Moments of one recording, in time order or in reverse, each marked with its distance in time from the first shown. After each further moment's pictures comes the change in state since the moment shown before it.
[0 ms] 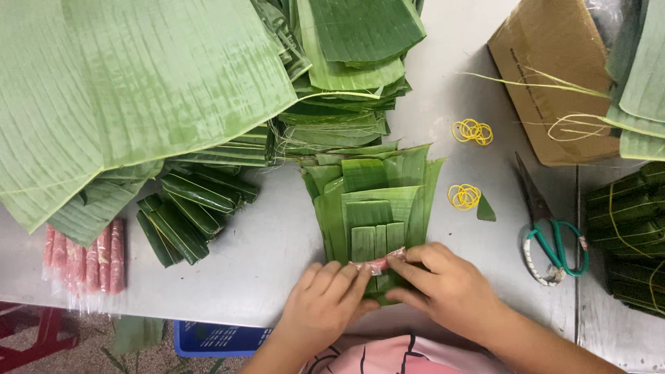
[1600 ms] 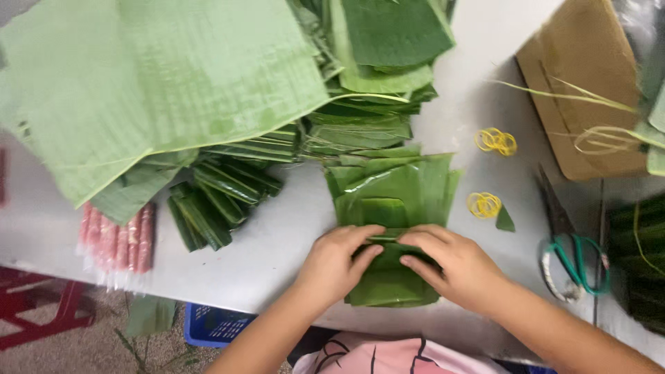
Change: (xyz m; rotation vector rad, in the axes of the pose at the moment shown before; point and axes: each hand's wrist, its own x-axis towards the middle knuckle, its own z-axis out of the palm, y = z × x) left_hand 0.033 -0.025 0.011 -0.498 -0.193 -0.554; right_hand 0.019 0.024 0.001 0.134 -0.268 0.150
